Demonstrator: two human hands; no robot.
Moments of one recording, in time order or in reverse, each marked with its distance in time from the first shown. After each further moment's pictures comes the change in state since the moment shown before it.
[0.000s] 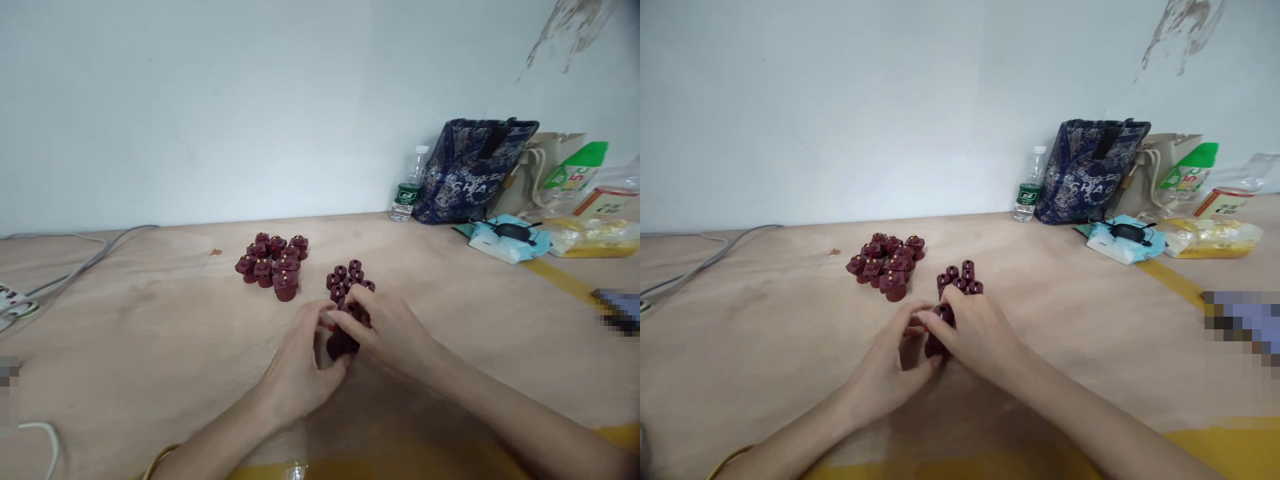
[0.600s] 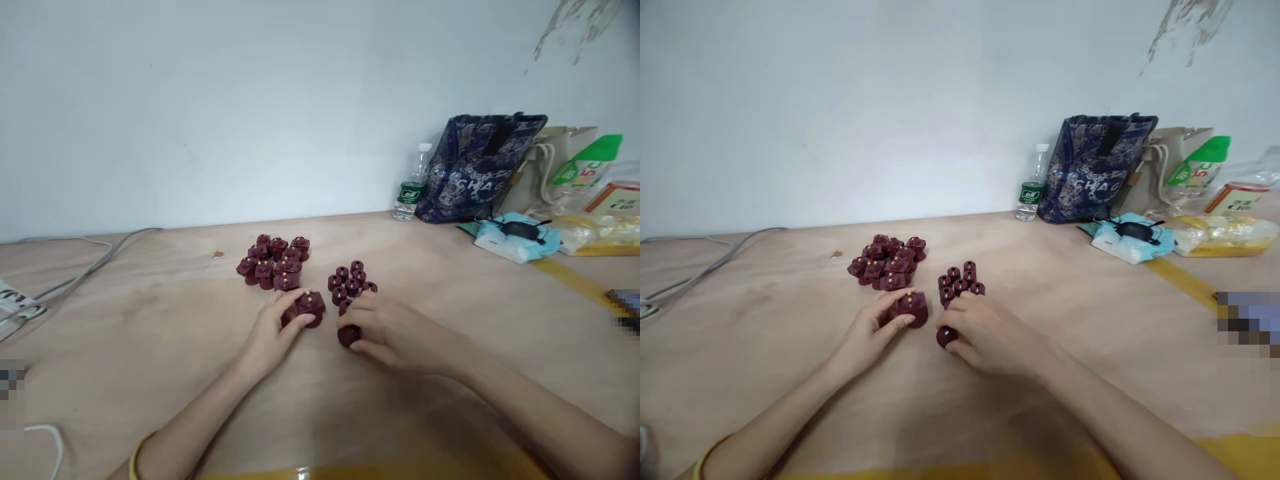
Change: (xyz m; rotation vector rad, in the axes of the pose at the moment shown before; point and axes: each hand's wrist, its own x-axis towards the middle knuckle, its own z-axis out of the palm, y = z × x) left_hand 0.027 -0.049 -0.034 0.108 0.101 0.007; right_hand 0.006 0.025 -0.019 -0.141 -0.292 -0.437
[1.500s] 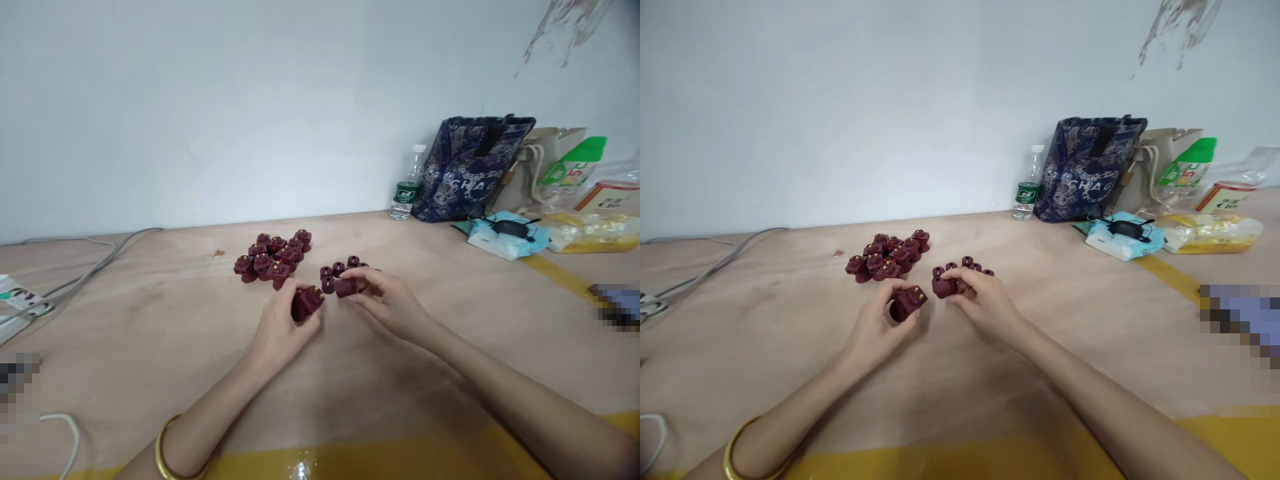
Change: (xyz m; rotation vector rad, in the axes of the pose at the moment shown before) left_hand -0.006 0.037 0.006 0.096 0.110 0.069; right_hand 0.007 0.022 0.021 0.424 0.497 0.175
